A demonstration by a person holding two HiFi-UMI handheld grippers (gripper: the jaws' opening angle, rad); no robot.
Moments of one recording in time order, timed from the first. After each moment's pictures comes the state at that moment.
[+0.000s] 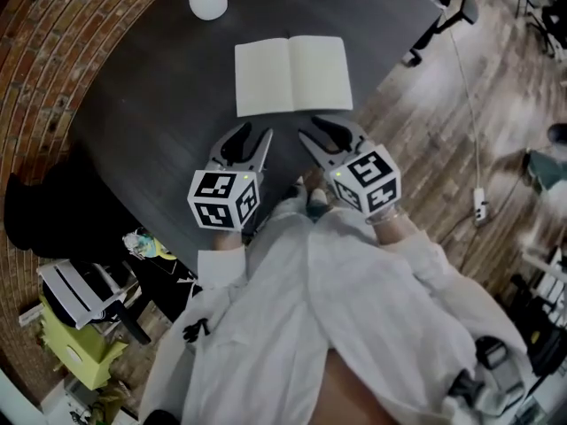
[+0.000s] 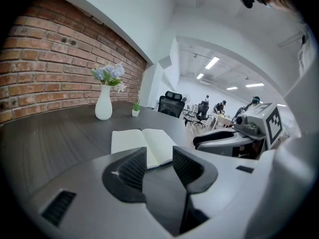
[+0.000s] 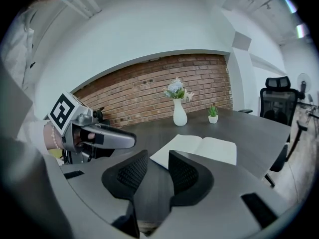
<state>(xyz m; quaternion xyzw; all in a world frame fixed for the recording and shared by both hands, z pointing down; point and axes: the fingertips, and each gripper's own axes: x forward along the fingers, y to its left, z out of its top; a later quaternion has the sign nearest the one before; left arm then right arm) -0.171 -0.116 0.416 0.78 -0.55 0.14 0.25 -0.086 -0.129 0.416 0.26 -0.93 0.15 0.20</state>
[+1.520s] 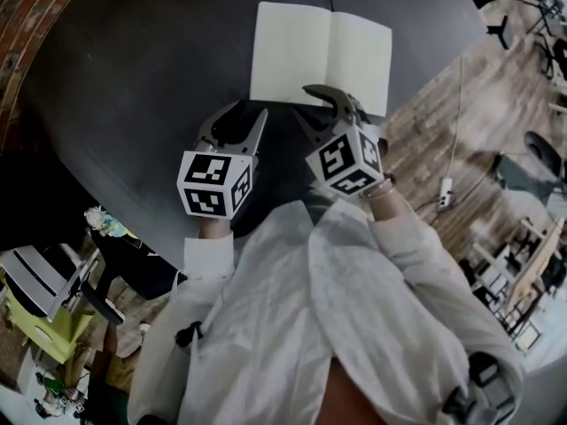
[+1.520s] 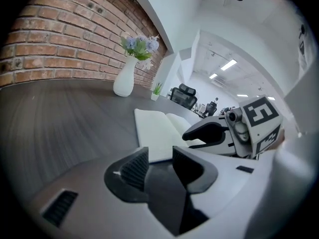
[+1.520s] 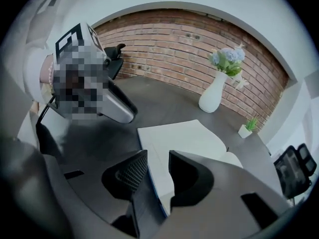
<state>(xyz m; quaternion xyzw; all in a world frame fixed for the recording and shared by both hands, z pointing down) -0.265 -0.150 0.522 0.75 -0.55 0.13 0.35 -0.198 -0.179 0.534 0.14 -0.89 -0.06 0.44</state>
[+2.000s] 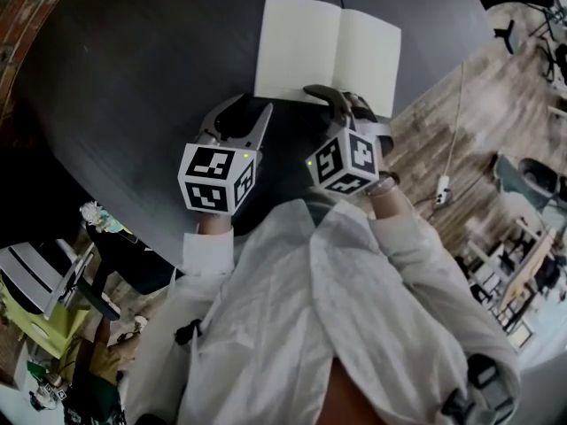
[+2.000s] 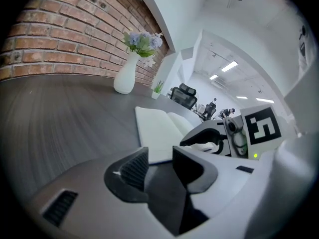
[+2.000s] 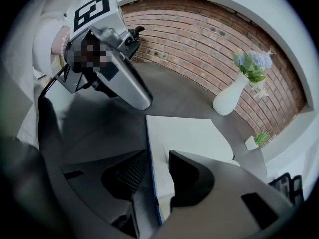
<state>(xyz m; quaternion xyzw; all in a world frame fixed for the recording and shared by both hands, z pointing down) -0.270 -0.155 0.534 0.75 -0.54 0.12 0.36 -0.197 -0.172 0.568 0.08 -0.85 -0.13 0.50</state>
